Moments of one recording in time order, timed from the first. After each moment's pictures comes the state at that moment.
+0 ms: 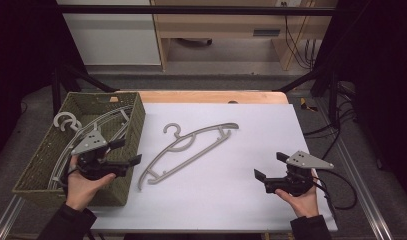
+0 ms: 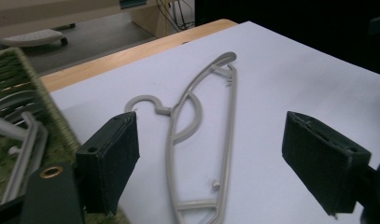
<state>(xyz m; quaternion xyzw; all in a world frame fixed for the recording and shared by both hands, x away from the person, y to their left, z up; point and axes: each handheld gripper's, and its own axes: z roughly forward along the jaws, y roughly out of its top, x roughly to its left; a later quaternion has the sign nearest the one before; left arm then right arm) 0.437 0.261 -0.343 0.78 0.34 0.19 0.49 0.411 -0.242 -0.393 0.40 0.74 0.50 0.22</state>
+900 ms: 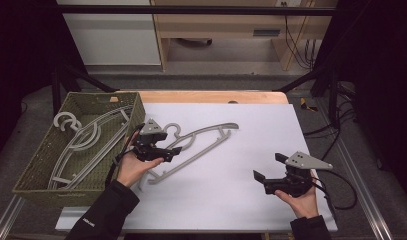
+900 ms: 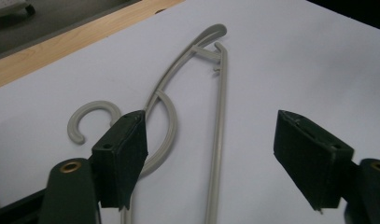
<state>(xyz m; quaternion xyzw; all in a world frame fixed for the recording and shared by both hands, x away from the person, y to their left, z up) 0.505 0.165 -0.374 0.83 0.34 0.16 0.42 0.410 -0.240 -0.394 0.39 0.74 0.50 0.21</state>
